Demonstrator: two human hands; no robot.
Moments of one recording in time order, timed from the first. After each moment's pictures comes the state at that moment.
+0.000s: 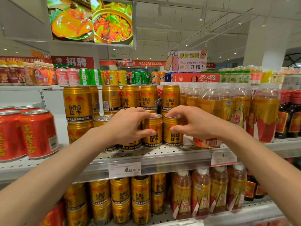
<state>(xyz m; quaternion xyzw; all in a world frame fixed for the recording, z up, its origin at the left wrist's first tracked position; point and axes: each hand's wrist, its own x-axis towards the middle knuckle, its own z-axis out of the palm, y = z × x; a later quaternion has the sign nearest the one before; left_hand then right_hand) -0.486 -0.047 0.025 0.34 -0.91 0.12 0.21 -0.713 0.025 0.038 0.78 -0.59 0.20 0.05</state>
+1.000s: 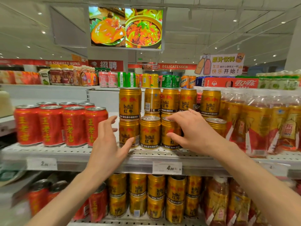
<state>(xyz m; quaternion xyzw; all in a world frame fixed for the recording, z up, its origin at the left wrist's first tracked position) -0.343 -0.008 -0.053 0.50 -0.69 0.03 0.52 -0.604 0.001 0.012 0.81 -0.50 0.23 0.20</state>
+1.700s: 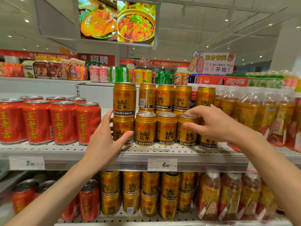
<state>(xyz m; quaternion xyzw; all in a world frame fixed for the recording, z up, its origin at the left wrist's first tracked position) -0.343 -0.032 -0.052 0.48 -0.71 -0.05 0.51 -0.654 0.009 0.034 0.76 -0.61 0.19 0.12</state>
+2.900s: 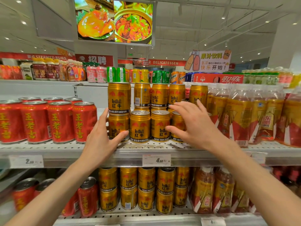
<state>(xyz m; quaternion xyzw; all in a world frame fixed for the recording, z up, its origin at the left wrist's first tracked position) -0.344 -0.029 -0.054 0.49 -0.72 -0.04 0.50 -0.634 0.012 0.003 0.77 -0.54 0.25 0.23</state>
